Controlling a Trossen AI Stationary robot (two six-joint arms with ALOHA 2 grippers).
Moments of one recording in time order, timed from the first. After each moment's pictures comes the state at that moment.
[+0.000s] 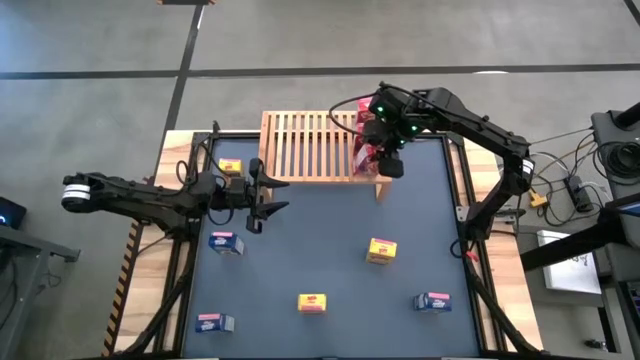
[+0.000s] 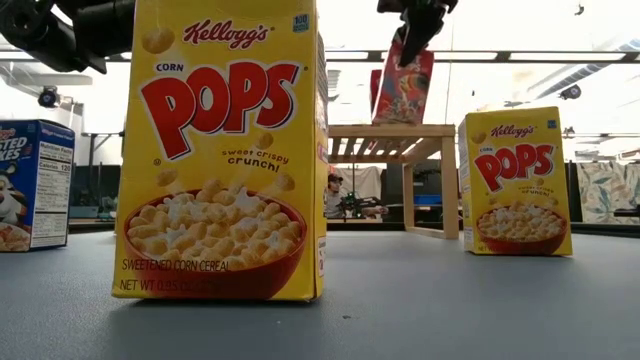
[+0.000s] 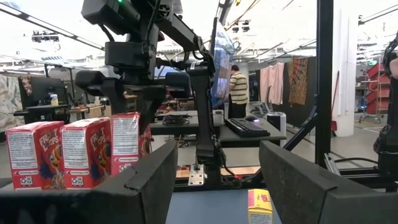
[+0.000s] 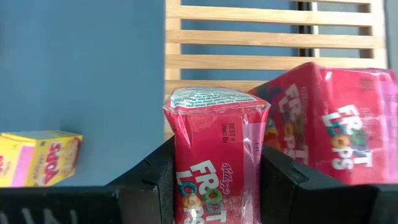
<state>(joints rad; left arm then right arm) 0.08 1.04 0.38 0.92 0.09 0.03 -0.43 1.64 1.91 -1.36 -0.13 -0.43</state>
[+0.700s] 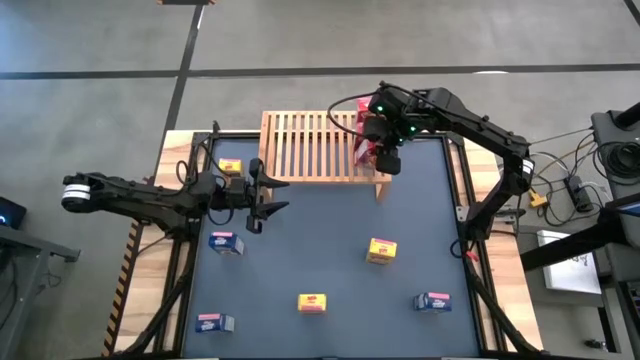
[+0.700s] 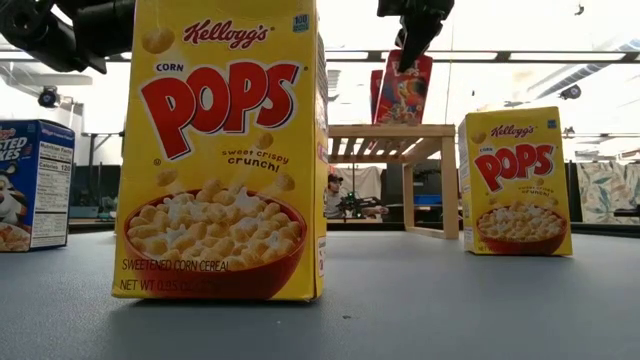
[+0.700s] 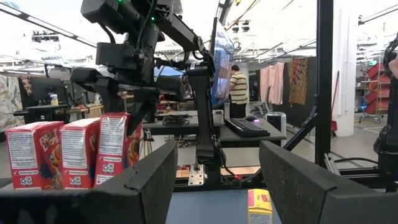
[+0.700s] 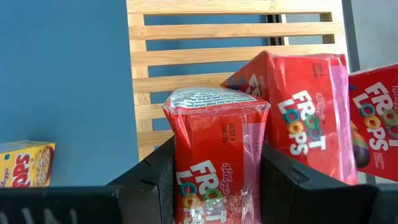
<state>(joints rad) 0.08 1.04 0.38 0.92 0.09 0.03 -0.43 1.64 1.91 -1.35 -0.03 -0.38</state>
